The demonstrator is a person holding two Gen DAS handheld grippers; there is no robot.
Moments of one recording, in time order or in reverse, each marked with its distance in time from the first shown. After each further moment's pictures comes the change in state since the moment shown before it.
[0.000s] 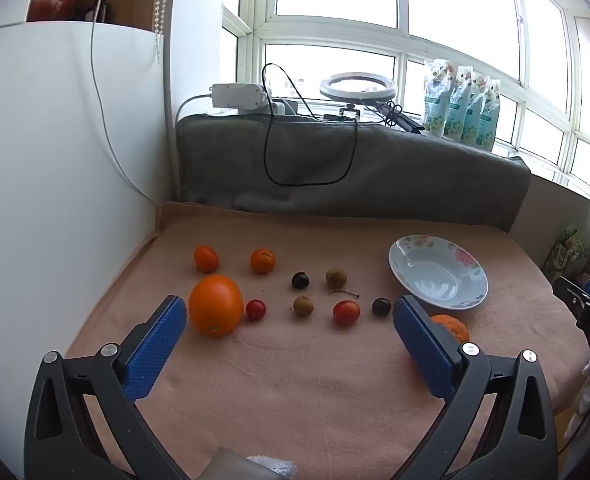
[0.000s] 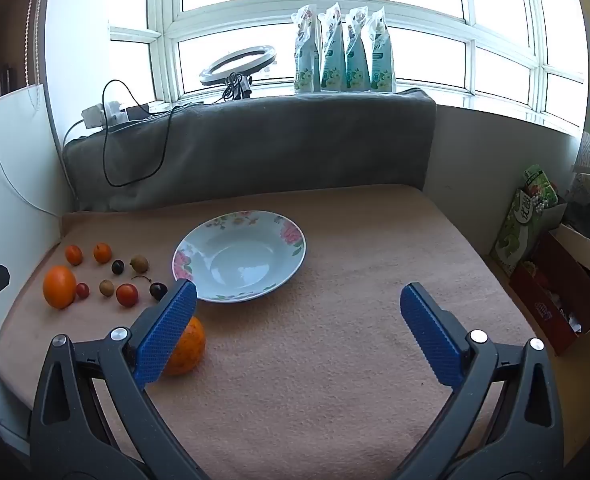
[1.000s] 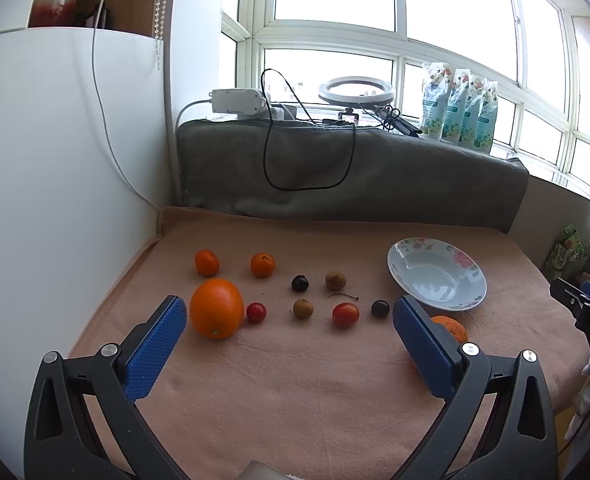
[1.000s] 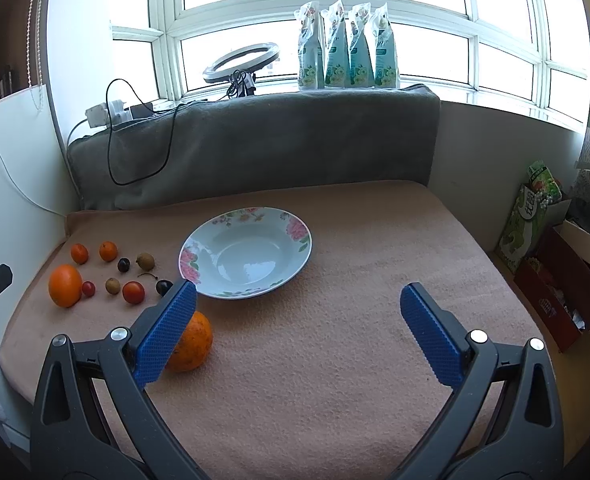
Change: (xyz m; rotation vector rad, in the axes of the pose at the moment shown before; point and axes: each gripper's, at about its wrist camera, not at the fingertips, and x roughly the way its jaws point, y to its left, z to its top) left arm -0.004 0.001 -0.001 0.004 -0.019 -0.001; right arm 0.001 0.001 -0.001 0.008 0.011 0.021
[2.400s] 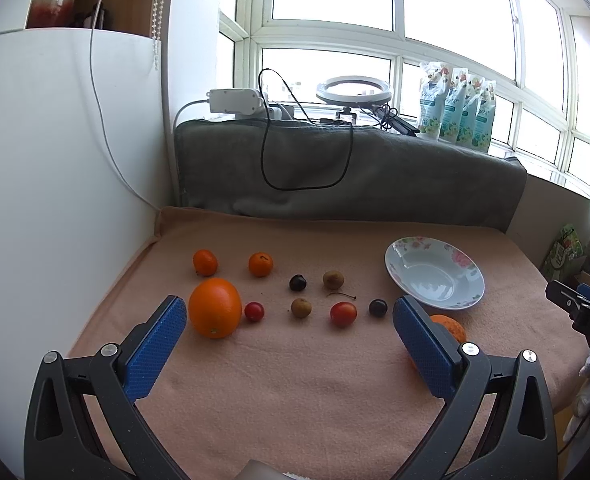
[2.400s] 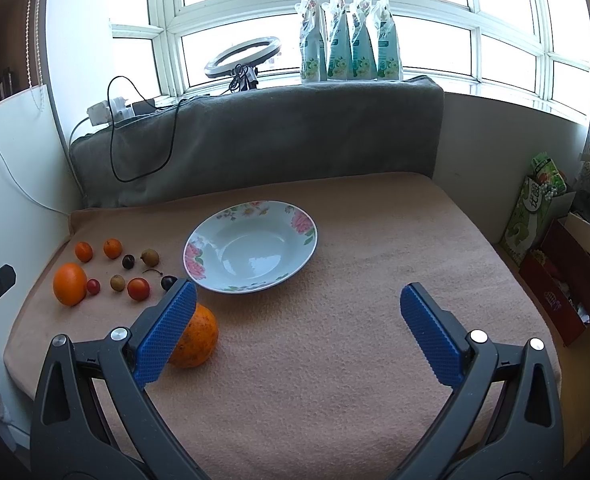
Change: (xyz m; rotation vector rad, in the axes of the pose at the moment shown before) left arm -0.001 -0.001 0.000 0.005 0.001 -0.006; right arm 0.002 0.002 -0.004 0.011 0.018 0.011
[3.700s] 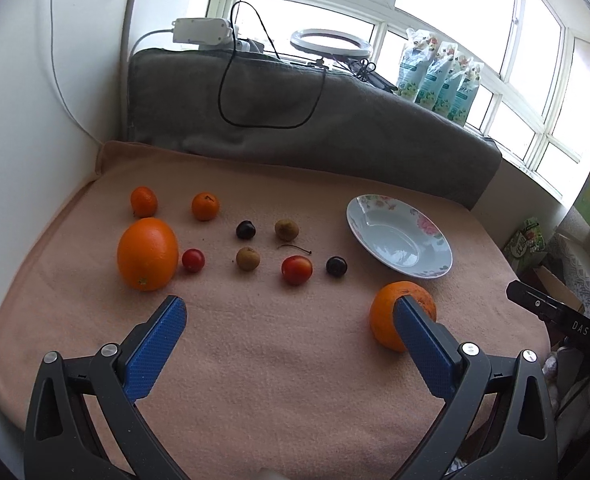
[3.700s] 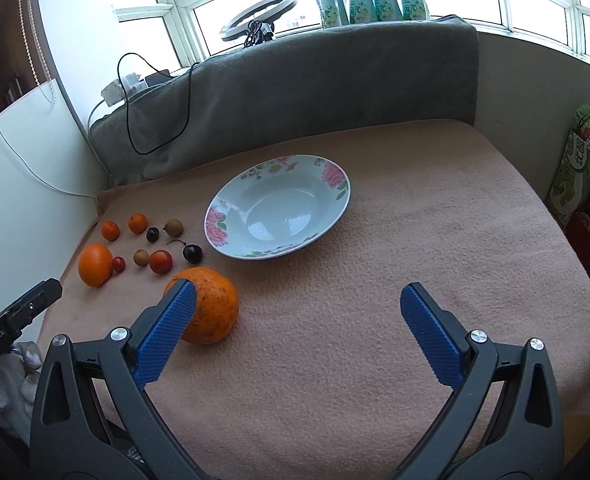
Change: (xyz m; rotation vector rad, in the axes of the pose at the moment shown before) left arm 0.046 -0.006 -0.019 -0.085 0.184 -0.212; right arm 0.038 -0.015 -0.008 0.070 0.168 0.189
